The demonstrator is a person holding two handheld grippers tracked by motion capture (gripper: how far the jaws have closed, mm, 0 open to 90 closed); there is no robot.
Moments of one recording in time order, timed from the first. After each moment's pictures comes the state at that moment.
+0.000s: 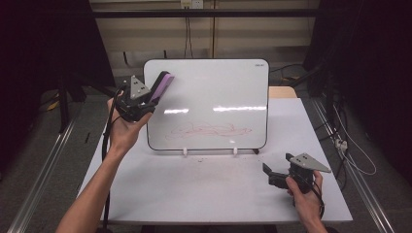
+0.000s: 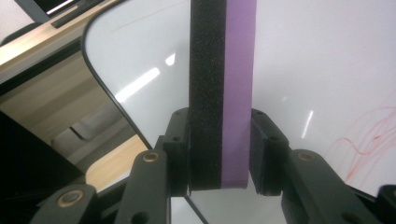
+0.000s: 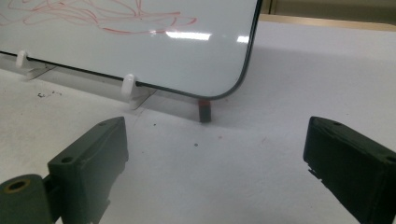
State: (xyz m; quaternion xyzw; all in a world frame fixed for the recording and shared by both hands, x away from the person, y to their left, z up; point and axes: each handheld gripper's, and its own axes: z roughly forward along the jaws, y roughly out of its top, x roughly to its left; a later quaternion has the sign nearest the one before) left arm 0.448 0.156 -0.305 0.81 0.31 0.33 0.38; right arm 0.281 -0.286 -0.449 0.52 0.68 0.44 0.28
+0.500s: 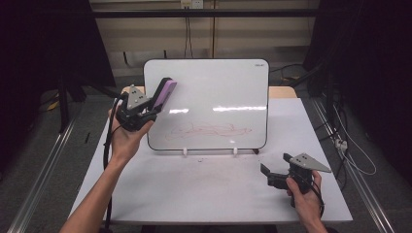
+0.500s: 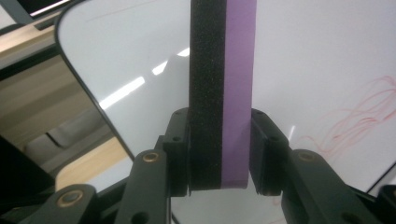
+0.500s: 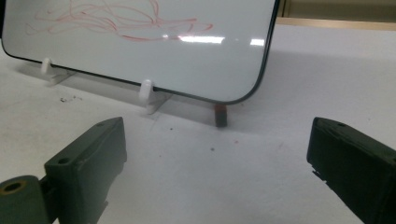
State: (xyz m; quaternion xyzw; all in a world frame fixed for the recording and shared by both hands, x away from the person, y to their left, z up) left arm 0.430 0.157 -0.316 0.79 0.32 0.31 0.42; right arm 0.281 -0.284 -0.448 0.51 0.68 0.46 0.26
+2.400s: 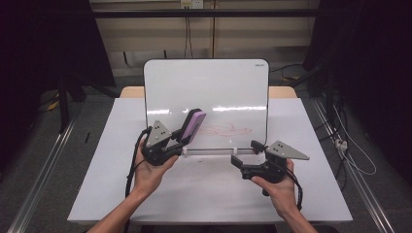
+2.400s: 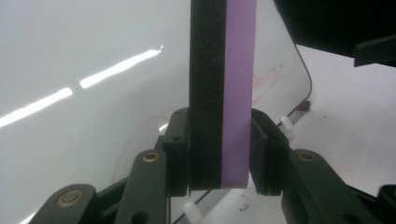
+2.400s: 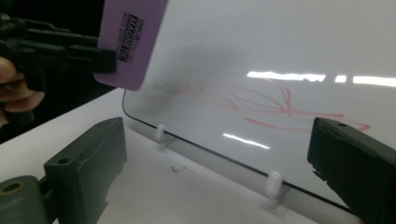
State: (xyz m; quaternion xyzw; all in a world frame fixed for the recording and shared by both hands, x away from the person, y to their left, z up) left arm 0.363 0.107 -0.369 0.79 0.29 0.21 0.50; right arm 0.303 -0.211 -0.407 0.42 0.66 0.58 0.19
